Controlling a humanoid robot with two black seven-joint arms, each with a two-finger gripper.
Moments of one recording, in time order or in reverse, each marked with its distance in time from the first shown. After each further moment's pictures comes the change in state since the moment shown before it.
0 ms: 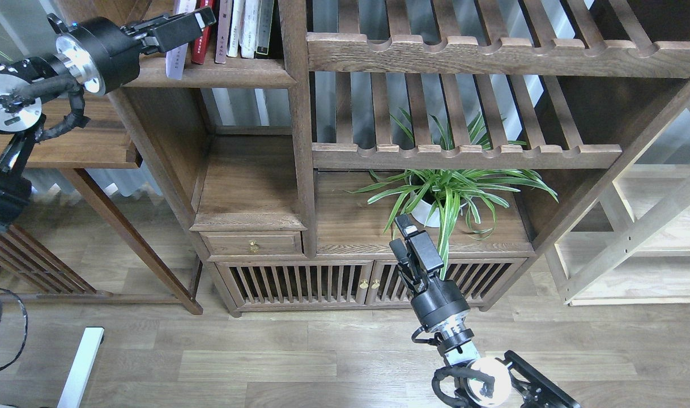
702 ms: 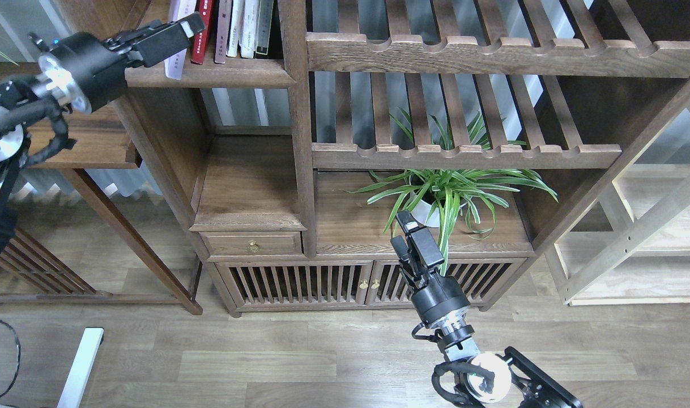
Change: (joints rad) left arm 0.205 0.021 -0.152 -0.231 -0.004 0.001 0.000; right arm 0.011 0.000 0.008 0.017 0.005 -0.030 0.000
